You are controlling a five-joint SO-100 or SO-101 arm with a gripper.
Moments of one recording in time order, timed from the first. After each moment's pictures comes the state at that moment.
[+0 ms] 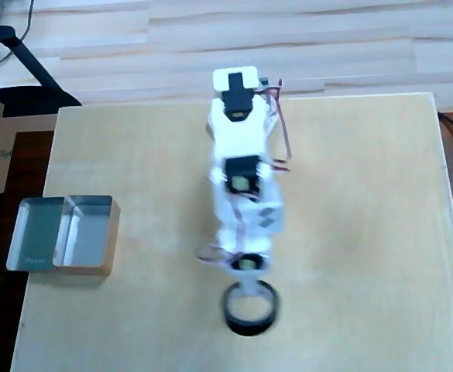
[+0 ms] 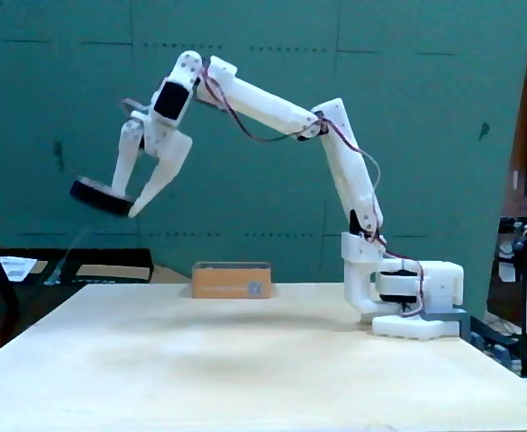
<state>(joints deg) -1.6 72.4 41.9 88.2 5.0</state>
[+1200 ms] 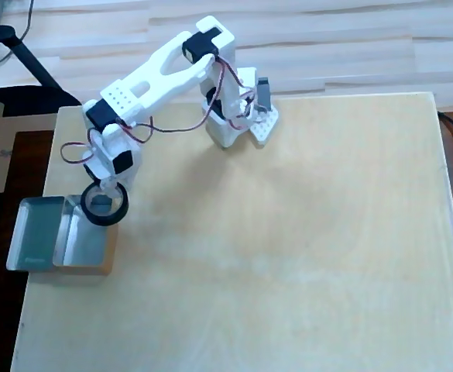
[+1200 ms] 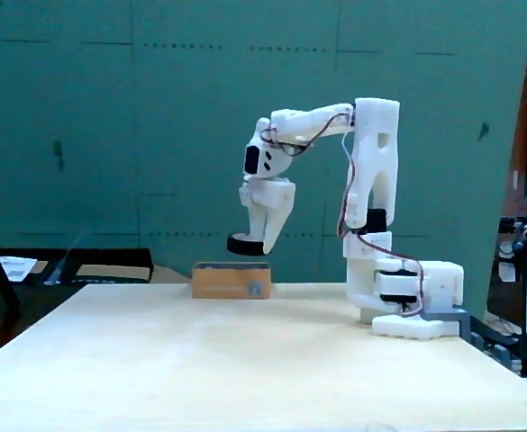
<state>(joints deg) 51.2 94.4 94.7 73.8 0.5</state>
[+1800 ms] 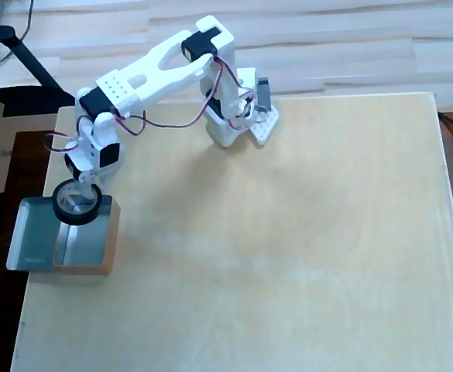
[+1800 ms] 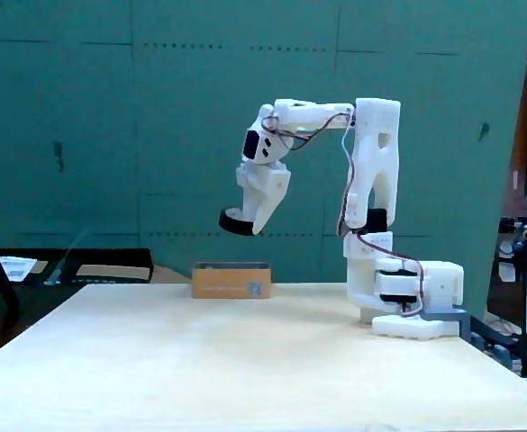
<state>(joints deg) 52.3 93.6 87.4 71.4 2.5</state>
